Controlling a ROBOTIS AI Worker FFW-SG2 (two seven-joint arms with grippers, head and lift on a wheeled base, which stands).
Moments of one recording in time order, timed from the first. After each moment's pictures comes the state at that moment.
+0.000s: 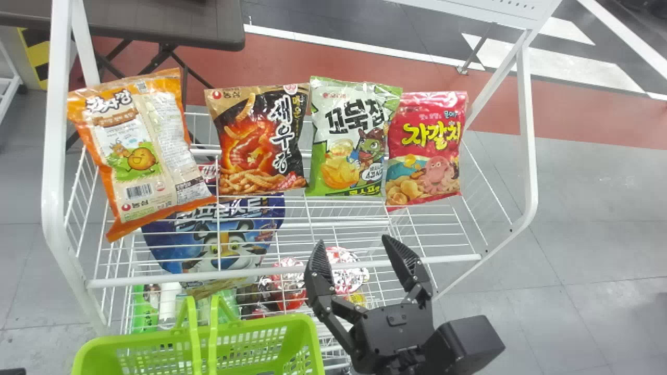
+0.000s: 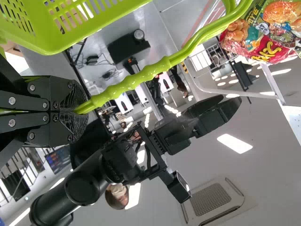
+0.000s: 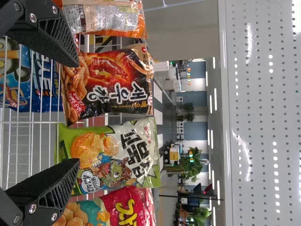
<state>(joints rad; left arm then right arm) 0.59 0.10 0.00 -1.92 0.25 0.85 -1.50 0.87 -0.23 0.18 -2.26 -0.05 -0.14 -0.21</state>
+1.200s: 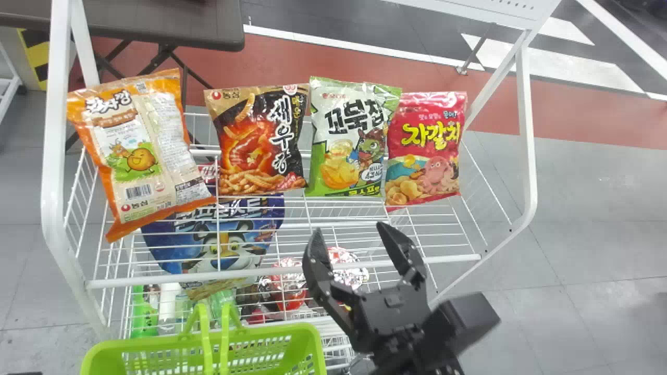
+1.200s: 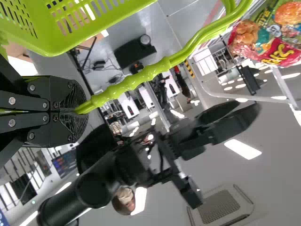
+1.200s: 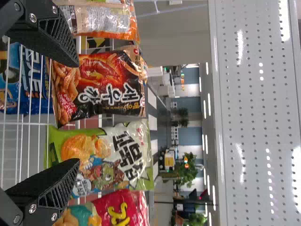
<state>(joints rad) 0.59 0.10 -0.03 -1.93 0.21 0.84 -1.47 0.78 -0.22 0.15 -2.23 -0.10 -0.10 -0.11</state>
